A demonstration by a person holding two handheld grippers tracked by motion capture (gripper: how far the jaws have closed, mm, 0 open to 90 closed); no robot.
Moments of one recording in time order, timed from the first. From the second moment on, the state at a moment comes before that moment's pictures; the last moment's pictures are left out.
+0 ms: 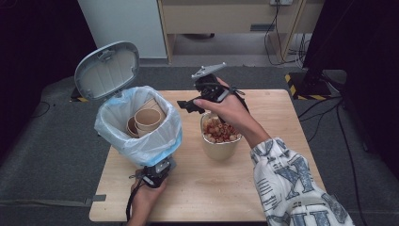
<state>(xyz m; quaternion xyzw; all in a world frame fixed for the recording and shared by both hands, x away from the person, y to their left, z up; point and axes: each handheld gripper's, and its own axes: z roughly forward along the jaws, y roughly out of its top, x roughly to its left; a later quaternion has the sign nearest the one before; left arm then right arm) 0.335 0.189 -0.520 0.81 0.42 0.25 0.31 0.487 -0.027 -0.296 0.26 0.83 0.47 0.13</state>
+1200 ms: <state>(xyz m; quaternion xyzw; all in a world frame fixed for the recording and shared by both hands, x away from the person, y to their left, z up) 0.317 0.185 -0.506 0.80 0.43 0.26 0.34 0.492 -0.168 -0.332 0.39 0.79 0.44 0.21</state>
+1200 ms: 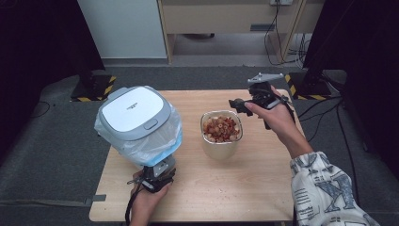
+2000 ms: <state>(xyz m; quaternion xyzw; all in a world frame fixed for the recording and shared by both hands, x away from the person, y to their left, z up) 0.317 0.183 -0.504 0.81 0.42 0.23 0.35 0.457 -0.229 -0.420 0.48 0.74 0.39 0.25</state>
